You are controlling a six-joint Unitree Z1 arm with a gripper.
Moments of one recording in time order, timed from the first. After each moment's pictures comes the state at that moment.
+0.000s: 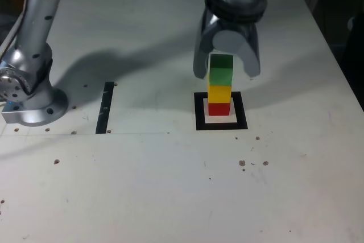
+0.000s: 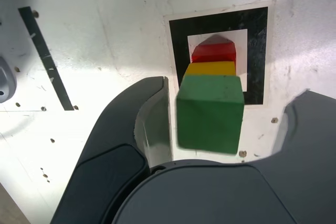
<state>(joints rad) -0.14 2.07 -1.88 1.56 0.11 -0.06</state>
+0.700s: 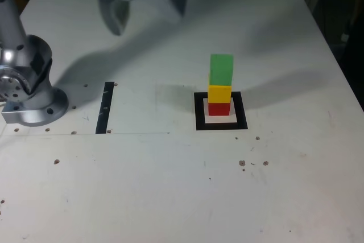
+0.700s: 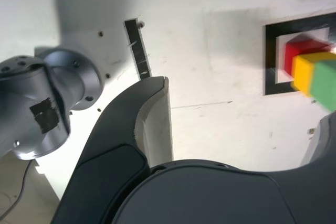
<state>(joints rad) -0.12 1.54 -1.43 1.52 0.14 -0.01</state>
